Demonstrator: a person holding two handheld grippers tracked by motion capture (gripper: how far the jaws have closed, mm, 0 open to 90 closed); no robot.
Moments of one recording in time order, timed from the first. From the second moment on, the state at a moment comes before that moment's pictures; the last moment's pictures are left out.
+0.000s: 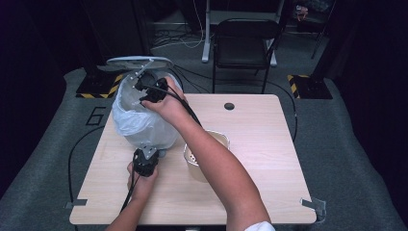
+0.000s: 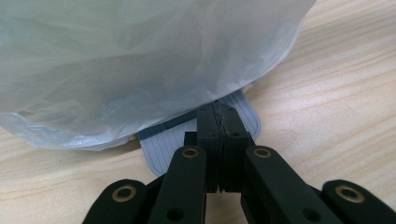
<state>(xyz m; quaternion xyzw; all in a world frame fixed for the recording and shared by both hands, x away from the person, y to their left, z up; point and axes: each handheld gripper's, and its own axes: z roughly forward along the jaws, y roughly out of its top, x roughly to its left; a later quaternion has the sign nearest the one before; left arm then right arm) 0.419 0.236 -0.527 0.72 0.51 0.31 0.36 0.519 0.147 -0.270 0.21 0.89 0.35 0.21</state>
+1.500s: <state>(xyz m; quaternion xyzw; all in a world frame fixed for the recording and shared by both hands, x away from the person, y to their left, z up) 0.419 0.238 -0.526 0.73 0.49 0.32 0.35 0.421 -0.023 -0.300 0.25 0.87 0.39 0.18</state>
